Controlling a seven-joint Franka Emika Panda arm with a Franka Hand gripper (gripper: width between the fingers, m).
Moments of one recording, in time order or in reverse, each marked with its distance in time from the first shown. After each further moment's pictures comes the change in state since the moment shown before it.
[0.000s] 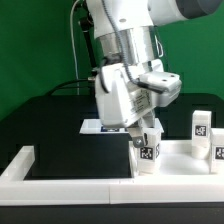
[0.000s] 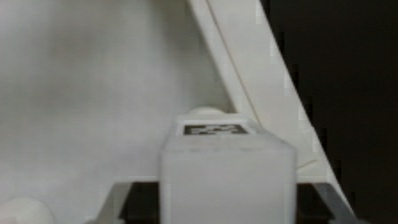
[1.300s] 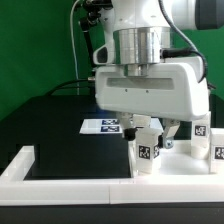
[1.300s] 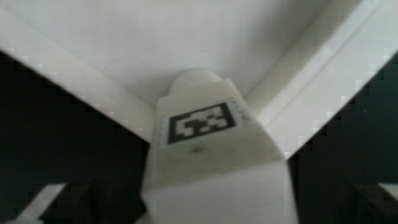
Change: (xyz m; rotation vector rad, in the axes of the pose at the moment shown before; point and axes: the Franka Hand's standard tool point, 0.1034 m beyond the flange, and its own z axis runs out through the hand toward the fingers) arm -0.004 -0.005 0.000 -0.043 0.179 -1.167
